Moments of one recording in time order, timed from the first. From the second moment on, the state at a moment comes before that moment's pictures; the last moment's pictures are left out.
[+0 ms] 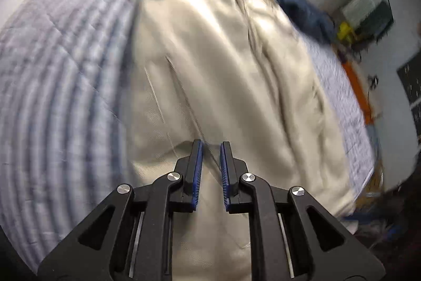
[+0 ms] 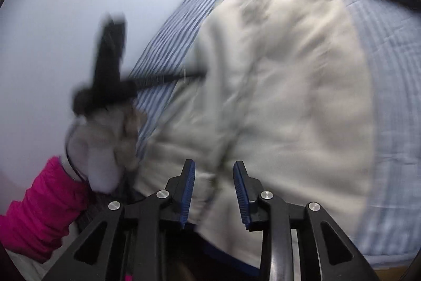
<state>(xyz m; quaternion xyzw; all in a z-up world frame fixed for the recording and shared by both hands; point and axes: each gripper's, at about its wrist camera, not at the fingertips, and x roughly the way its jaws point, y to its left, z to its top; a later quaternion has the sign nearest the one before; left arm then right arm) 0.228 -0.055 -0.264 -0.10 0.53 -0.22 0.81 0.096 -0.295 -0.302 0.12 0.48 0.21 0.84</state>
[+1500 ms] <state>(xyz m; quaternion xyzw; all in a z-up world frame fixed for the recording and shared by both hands) 0.092 0.007 -0.269 -0.26 0.56 -0.21 0.76 0.060 -0.384 -0.363 0.20 0.56 0.21 0.77</state>
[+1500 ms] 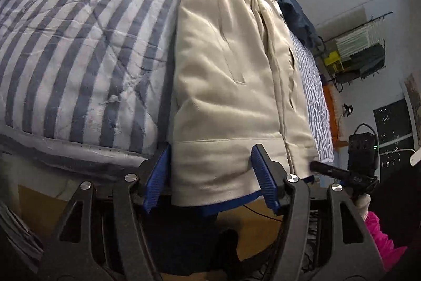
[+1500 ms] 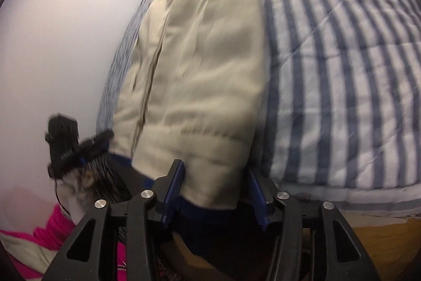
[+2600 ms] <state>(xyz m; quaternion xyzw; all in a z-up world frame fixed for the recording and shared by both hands) 0.163 0.002 -0.181 -0.37 0.48 -0.27 0.75 0.129 -0.389 -0.244 0.35 0.43 0.27 0.79</state>
